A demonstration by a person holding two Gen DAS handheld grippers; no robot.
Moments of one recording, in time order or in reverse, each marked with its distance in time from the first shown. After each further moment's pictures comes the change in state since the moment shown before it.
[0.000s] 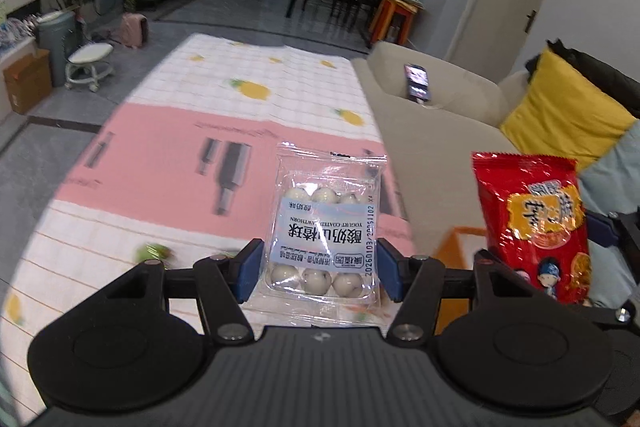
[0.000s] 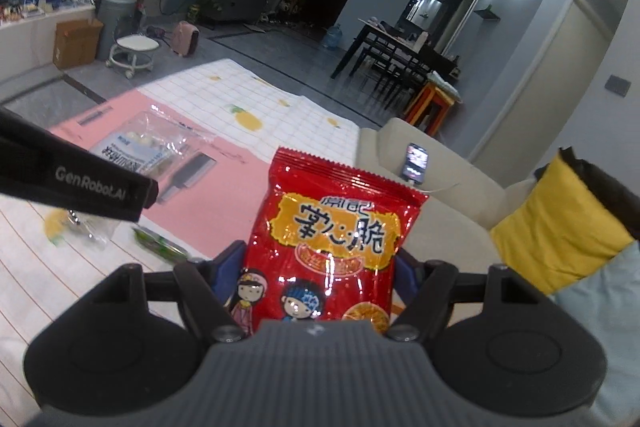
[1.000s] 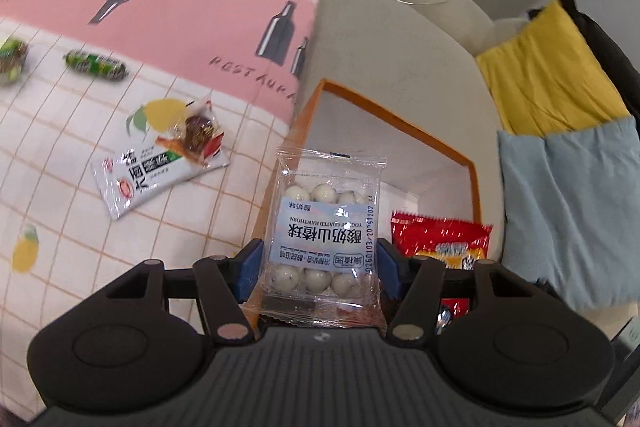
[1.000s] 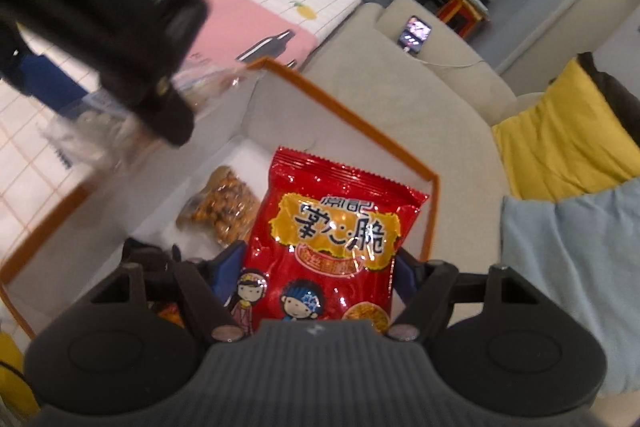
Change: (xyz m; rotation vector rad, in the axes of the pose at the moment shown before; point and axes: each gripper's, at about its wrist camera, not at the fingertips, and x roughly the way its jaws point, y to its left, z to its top) left arm 0.081 -0.138 -0.062 -0.296 0.327 -0.086; right arm 0.072 -0.118 -0.164 -0.122 0.296 0.107
